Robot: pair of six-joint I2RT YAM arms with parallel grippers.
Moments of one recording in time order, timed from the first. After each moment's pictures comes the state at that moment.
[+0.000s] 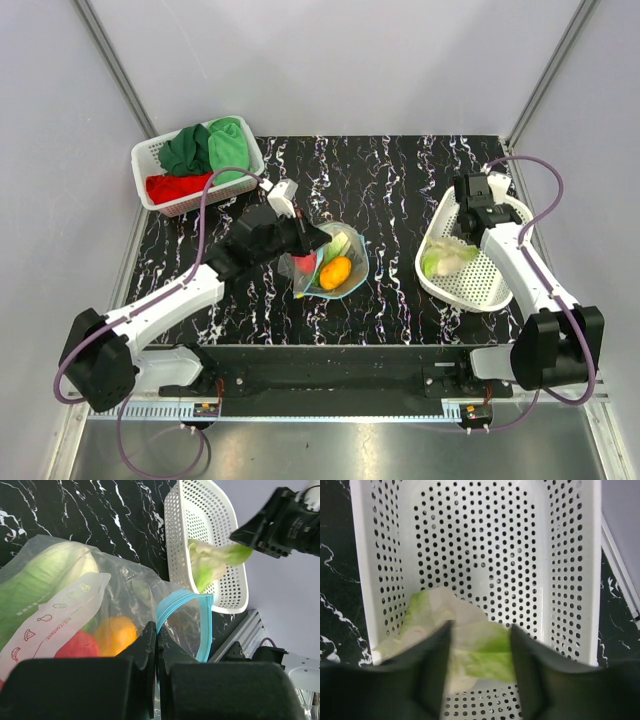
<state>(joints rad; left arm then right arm) -0.69 1.19 0.82 0.05 0.17 -0.70 0.13 1.32 1.08 -0.72 0.52 0.45</state>
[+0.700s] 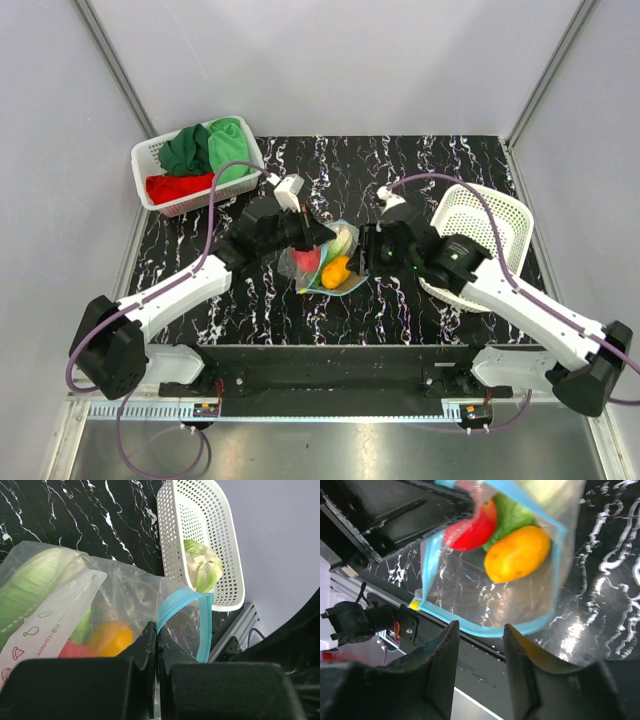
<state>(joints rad) -0.66 1.28 0.86 0.09 0.27 -0.69 0.83 1.15 1.14 -0.70 0.02 0.71</state>
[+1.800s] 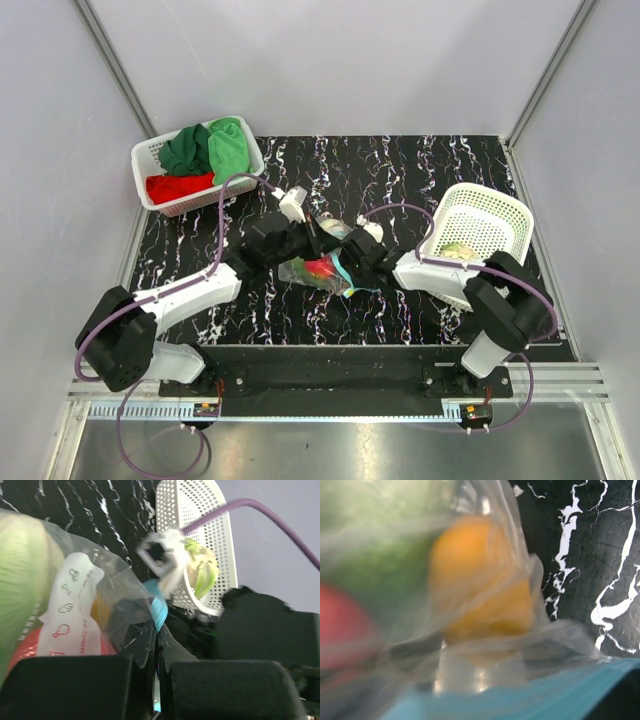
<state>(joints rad) -0.71 1.33 0.76 0.26 0.20 -0.82 0.81 1.61 0.88 -0.21 0.16 0.84</state>
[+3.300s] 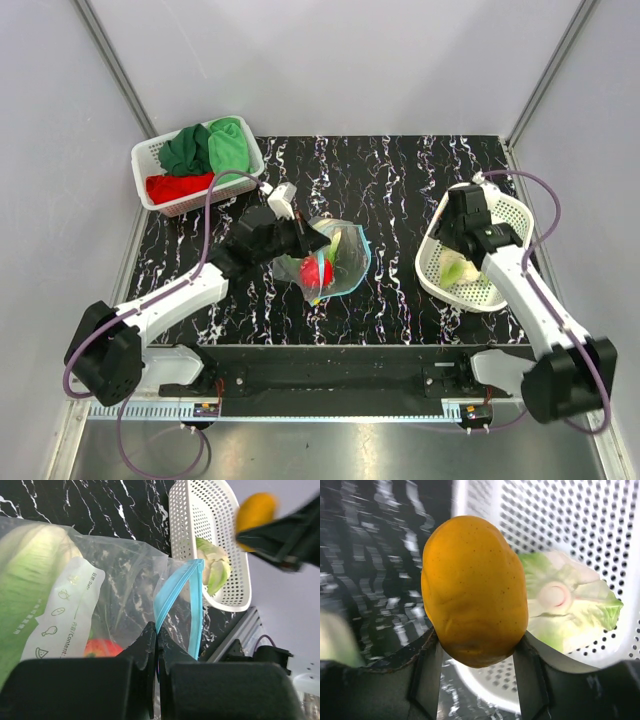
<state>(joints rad) -0.65 1.24 0.77 0.13 0.23 -0.73 0.25 1.14 0.99 -0.65 0.31 0.61</state>
